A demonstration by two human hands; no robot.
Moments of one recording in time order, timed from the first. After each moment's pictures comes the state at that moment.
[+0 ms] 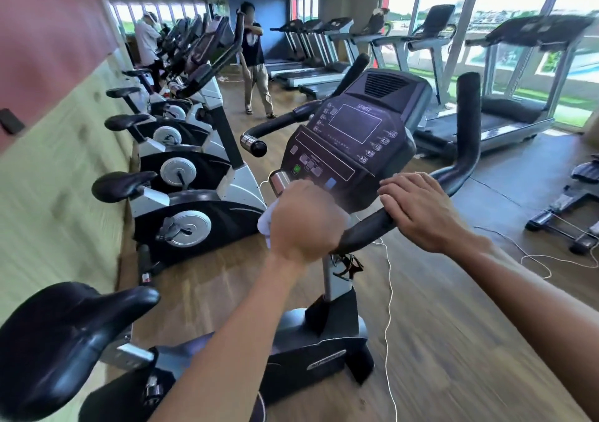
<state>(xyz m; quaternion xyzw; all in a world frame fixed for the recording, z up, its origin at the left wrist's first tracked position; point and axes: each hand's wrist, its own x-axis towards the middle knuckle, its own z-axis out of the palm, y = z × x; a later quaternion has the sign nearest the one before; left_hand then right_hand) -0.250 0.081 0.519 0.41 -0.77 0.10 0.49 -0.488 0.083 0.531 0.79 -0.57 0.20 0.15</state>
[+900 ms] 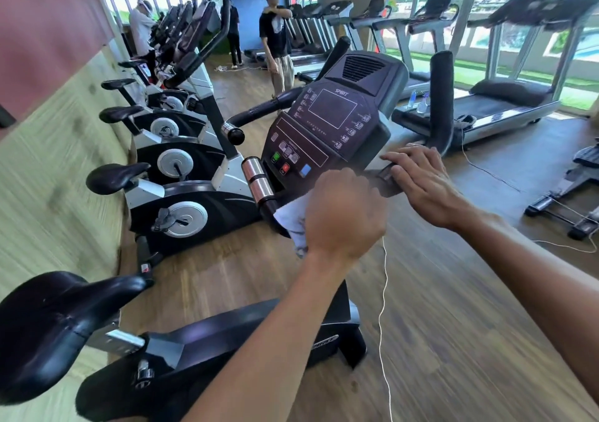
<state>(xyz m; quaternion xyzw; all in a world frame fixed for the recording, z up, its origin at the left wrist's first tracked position) -0.362 0.117 0.518 0.46 -0.72 0.11 0.50 -0.554 0.075 0.527 0.77 -0.56 0.31 0.00</state>
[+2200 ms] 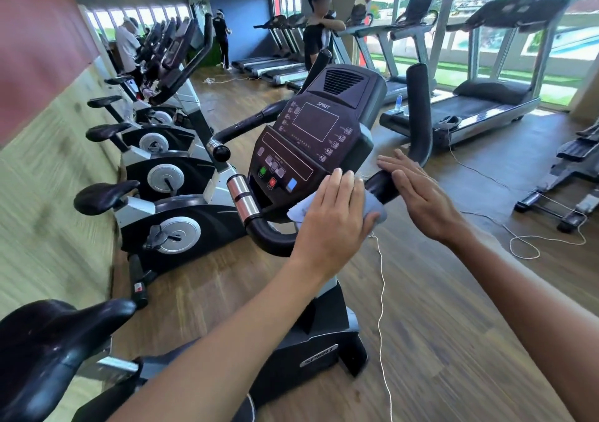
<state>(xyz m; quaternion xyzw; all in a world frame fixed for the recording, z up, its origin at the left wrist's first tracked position) -0.362 0.082 0.502 0.37 -0.80 0.33 0.34 -0.559 0.088 0.529 0.72 -0.52 0.44 -0.14</state>
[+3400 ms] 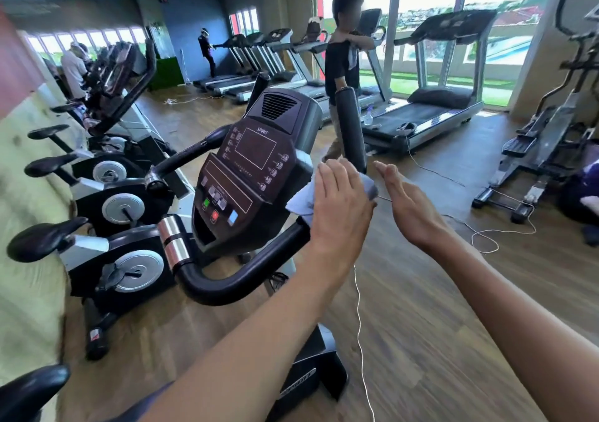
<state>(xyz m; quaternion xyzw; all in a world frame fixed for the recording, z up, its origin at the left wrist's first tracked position) -0.495 0.062 0.540 0.53 -0.75 0.36 0.19 -0.612 0.107 0.563 0.58 -0.62 0.49 -0.21</state>
